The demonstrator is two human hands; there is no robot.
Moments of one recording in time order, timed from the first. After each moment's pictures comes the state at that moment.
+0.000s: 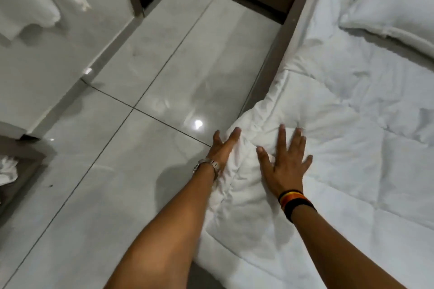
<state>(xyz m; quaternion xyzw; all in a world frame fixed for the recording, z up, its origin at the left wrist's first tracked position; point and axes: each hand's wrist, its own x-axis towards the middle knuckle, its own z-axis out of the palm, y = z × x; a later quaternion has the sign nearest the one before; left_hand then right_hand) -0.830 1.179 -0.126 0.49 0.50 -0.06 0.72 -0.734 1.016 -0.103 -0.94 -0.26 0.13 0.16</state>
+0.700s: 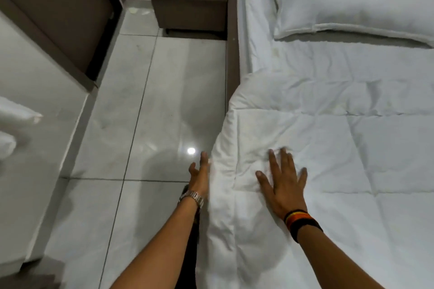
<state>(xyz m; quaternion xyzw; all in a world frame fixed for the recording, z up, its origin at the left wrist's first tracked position) -0.775 1.274 -0.106 0.52 0.50 -0.12 0.68 -0.709 1.047 -0.088 -0.96 -0.15 0.16 0.16</state>
